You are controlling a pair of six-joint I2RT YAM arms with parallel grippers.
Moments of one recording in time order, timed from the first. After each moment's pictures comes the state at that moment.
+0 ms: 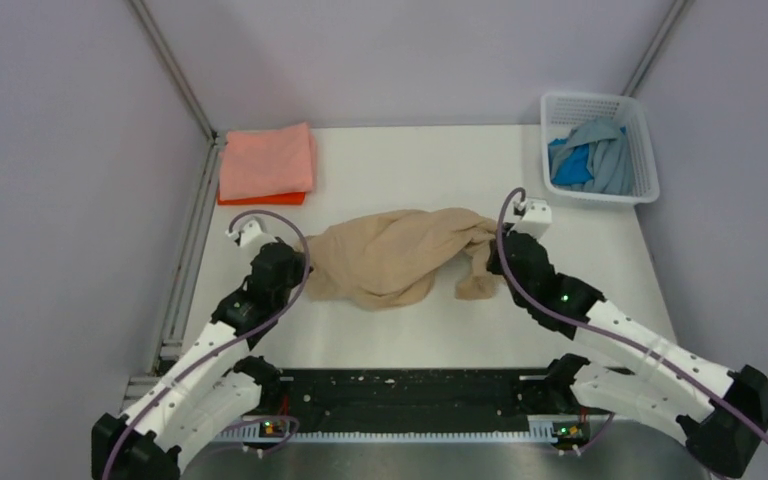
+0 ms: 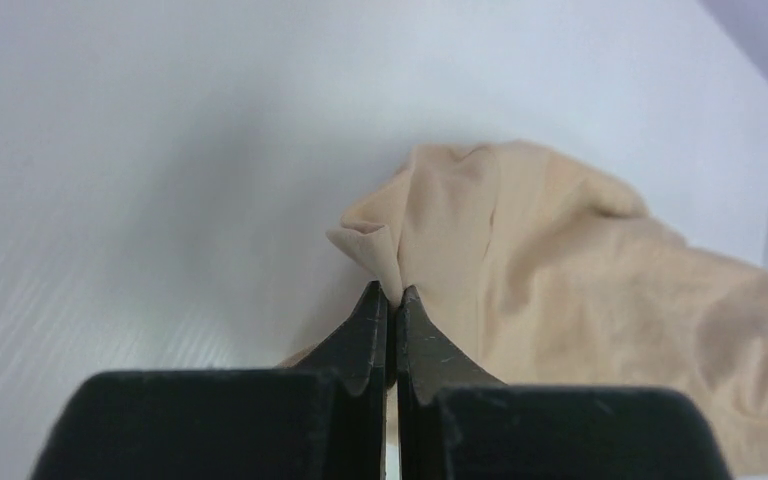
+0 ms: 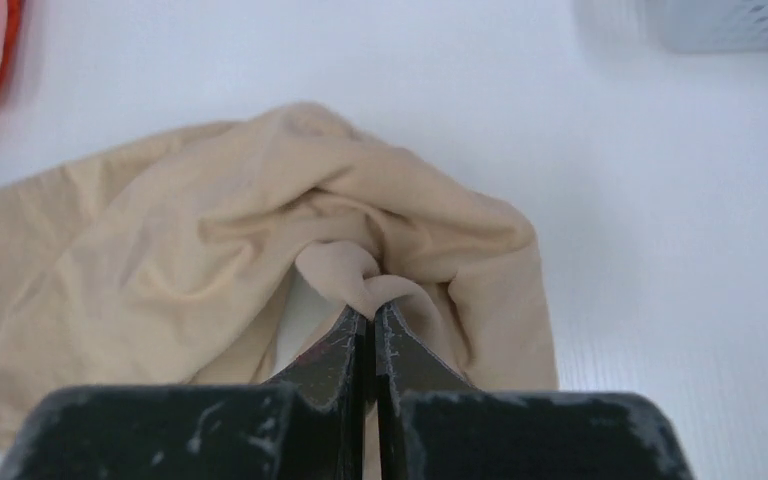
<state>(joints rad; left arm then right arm) -0.46 0.79 0.50 -0.27 -0.43 -0.86 0.78 0.92 0.65 -0.27 0.64 0.55</state>
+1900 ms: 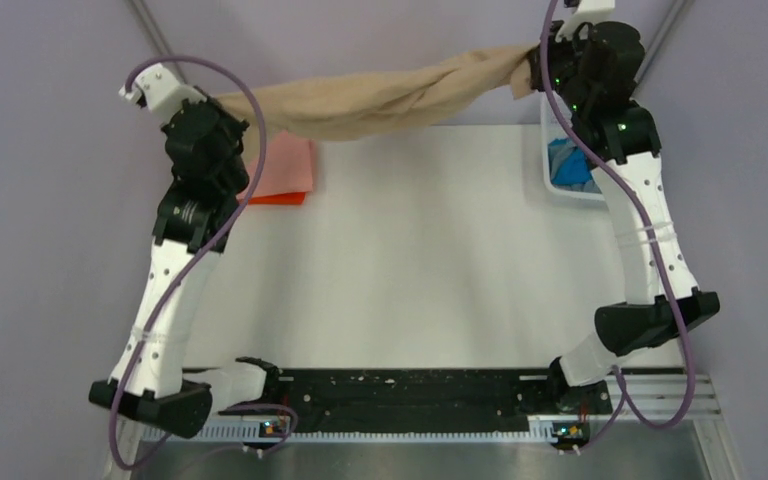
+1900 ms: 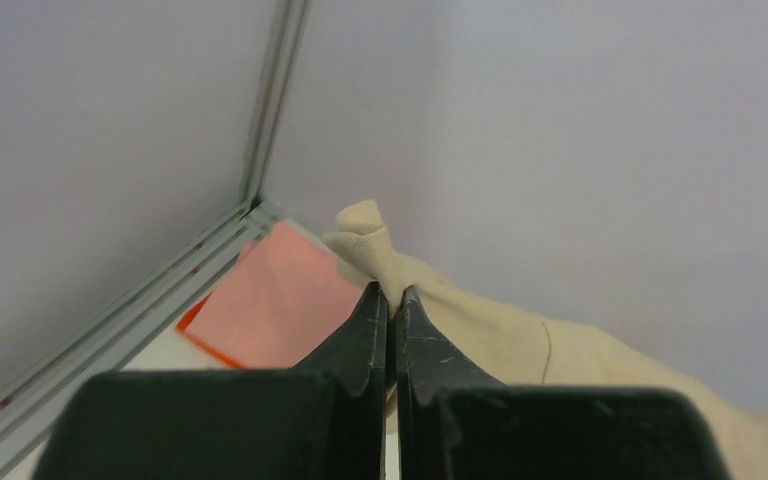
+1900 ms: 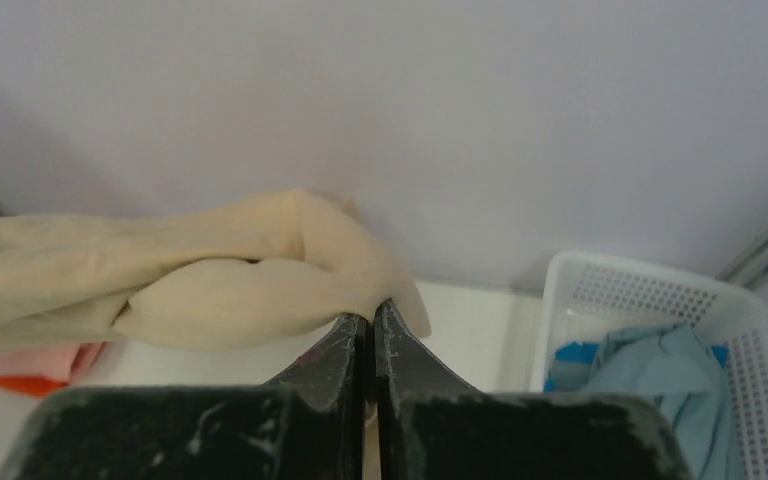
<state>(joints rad) -0.28 1.26 1.67 -0.32 -0.71 -0.38 0.24 1.59 2.02 -0.43 0.06 0.03</state>
